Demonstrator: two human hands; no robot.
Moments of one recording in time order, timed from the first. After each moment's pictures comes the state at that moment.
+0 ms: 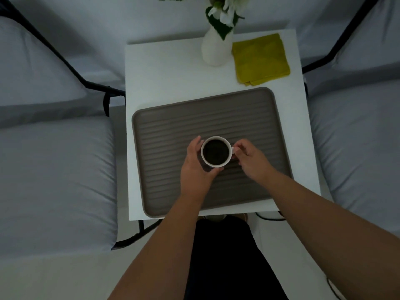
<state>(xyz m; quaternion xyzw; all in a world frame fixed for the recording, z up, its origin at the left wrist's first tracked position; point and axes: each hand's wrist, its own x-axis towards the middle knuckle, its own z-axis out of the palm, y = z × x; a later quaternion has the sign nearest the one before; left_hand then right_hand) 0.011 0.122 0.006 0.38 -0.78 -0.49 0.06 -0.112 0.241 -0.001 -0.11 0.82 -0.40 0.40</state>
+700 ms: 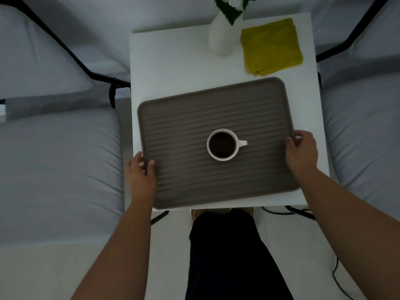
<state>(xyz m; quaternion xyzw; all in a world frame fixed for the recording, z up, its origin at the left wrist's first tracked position) 0.111 0.028 -0.009 0.56 -0.74 -0.36 0.06 -0.149 0.310 -0.018 0.05 0.92 -0.34 0.19</state>
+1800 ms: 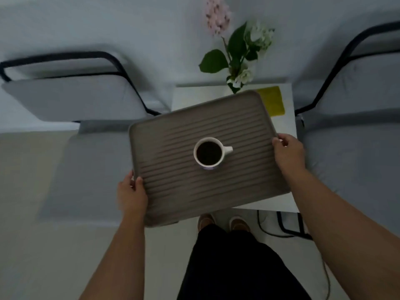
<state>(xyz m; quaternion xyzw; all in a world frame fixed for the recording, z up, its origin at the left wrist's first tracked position) 0.181 0.039 0.173 0.63 -0.71 -0.29 0.13 -0.150 0.276 0.180 -0.05 0.89 -0.40 0.20</state>
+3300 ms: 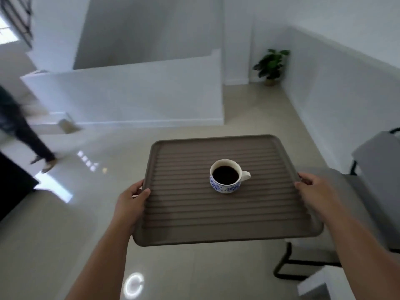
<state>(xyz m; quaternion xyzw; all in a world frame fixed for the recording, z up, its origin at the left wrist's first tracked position) 0.597 0.490 0.445 0.80 -0.12 -0.14 0.56 0.316 0.165 0.427 -0.69 0.51 -0.23 0.46</state>
